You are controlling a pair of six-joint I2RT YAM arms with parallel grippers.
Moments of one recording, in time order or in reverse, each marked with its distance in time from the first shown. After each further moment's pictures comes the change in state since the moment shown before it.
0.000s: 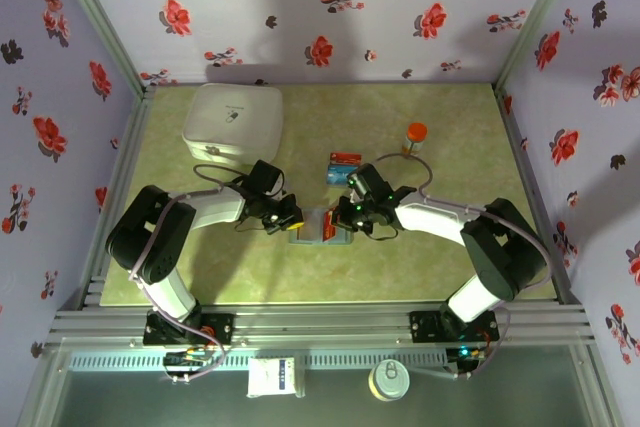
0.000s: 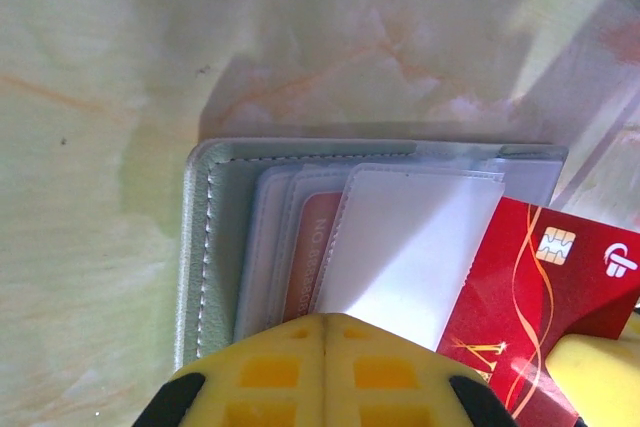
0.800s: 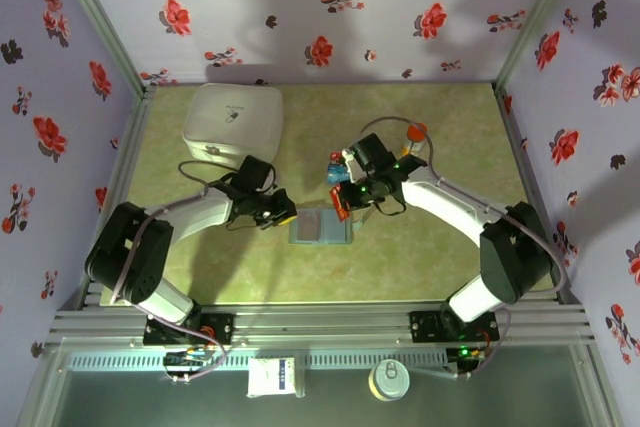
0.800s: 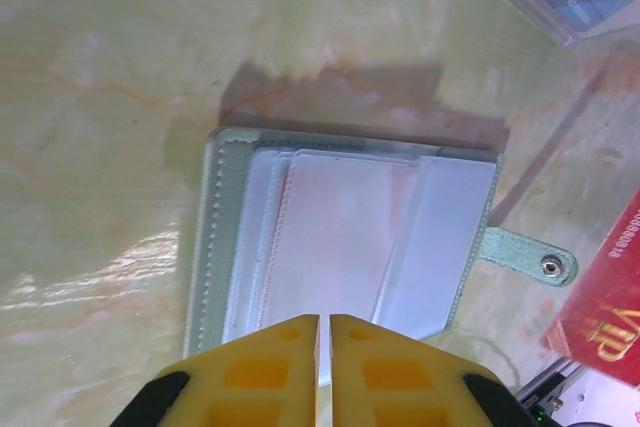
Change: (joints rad) left arm 0.031 -0.155 -0.018 -0.090 -0.054 0.001; right arm -0.064 -0.019 0.304 -0.423 0.079 -0.640
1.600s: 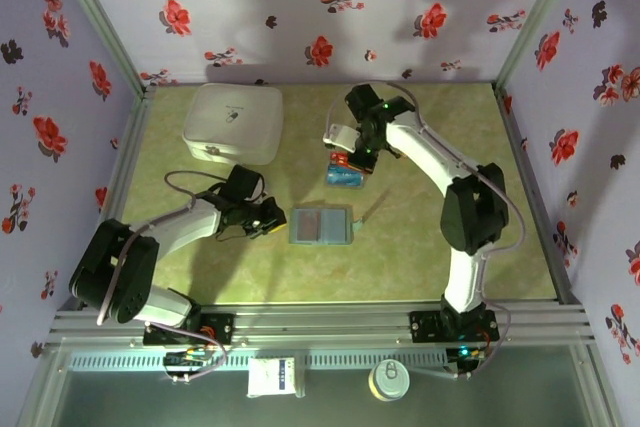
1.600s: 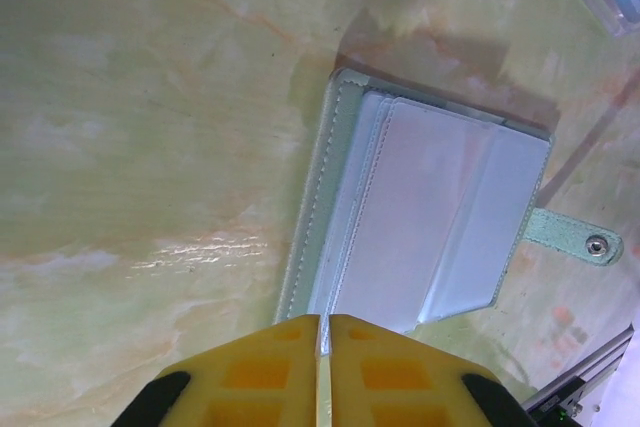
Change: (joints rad) left arm 0.029 -0.112 -0.104 -0.023 -0.022 0.000; right arm -0.126 0.389 0.634 -0.418 0.154 -1.022
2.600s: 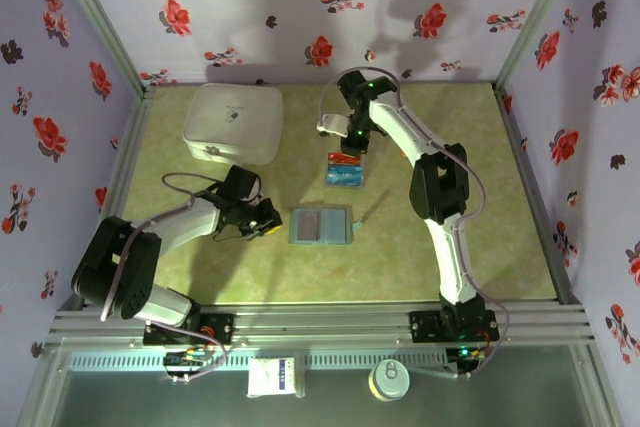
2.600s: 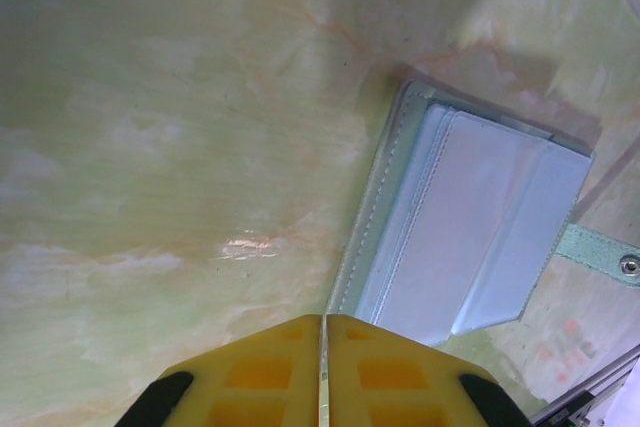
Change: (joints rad) left arm 0.032 0.024 -0.001 -0.024 0.000 0.004; right arm -0.045 0.354 0.428 -0.166 -0.029 -0.135
